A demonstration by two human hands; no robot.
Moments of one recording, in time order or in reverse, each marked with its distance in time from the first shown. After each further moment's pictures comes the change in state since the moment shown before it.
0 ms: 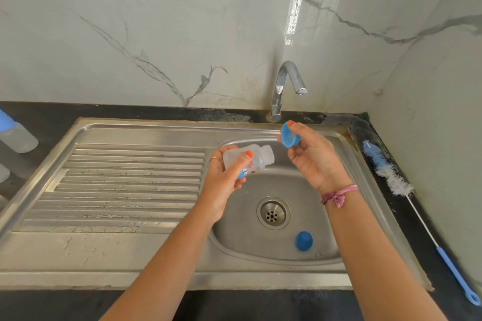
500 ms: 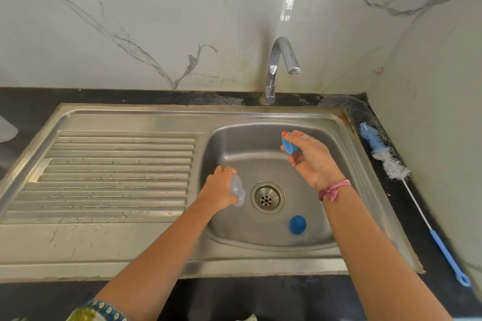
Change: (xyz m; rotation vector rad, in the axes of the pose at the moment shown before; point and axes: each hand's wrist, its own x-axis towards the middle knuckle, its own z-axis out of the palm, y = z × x) left_hand 0.045 -0.084 -0.030 1.343 -0.235 -0.048; right_hand 0.025 0.030 -0.049 -0.145 0.160 0.117
